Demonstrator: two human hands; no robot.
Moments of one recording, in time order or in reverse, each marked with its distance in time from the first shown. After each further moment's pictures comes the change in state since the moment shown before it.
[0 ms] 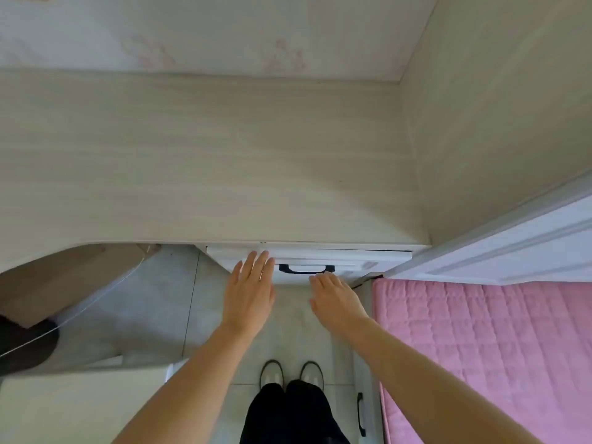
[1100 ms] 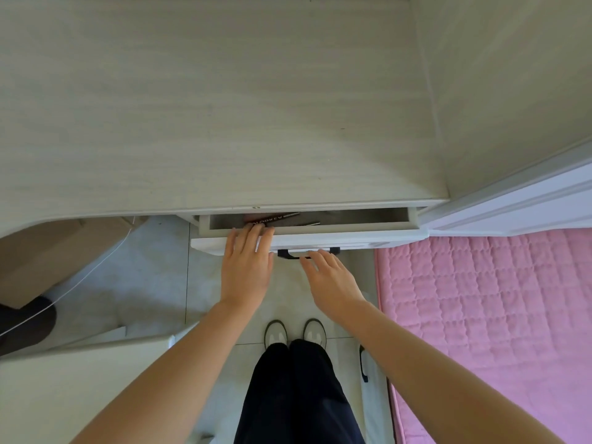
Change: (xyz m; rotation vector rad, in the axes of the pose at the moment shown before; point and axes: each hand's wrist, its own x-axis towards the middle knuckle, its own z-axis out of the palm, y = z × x) left_hand 0.008 -0.009 0.039 -0.083 0.115 0.016; right_hand -0.008 -0.023 0.033 0.131 0.085 0.003
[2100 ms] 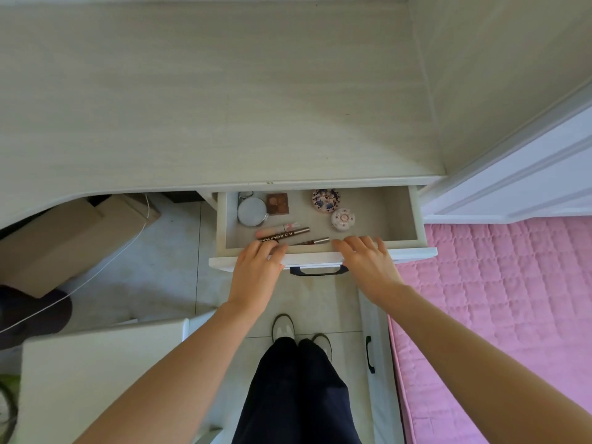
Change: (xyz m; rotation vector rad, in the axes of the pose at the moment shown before) left_hand -0.061 0.006 -0.020 -0.007 -0.059 0.106; right_hand -0.047 0.025 -0.013 -0.224 -0.009 0.102
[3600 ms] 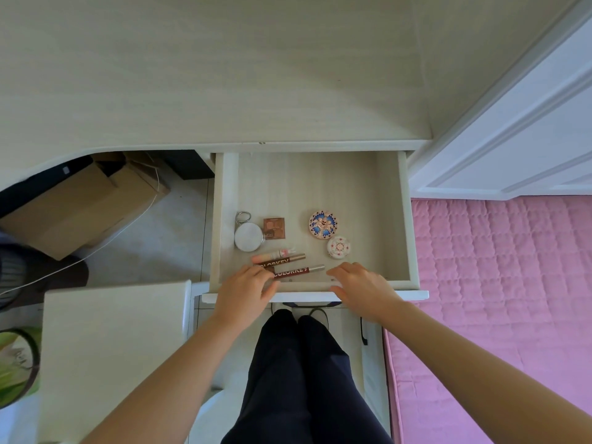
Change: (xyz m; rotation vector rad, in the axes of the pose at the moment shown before) left_hand -0.112 0.040 -0.006 -0.197 -0.184 -0.148; right_hand -0.105 -0.013 0.029 0.315 -0.204 -0.099
